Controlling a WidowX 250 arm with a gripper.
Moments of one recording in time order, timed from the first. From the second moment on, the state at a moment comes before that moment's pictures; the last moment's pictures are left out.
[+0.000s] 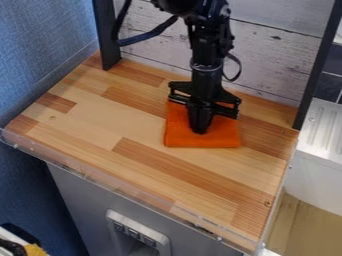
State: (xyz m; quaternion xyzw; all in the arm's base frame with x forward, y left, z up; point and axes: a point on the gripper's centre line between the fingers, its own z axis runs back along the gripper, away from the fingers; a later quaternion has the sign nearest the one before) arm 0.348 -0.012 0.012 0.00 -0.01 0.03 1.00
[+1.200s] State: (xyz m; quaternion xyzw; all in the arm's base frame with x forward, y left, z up) arm 0.346 -0.003 0.025 0.00 0.03 0.00 1.00
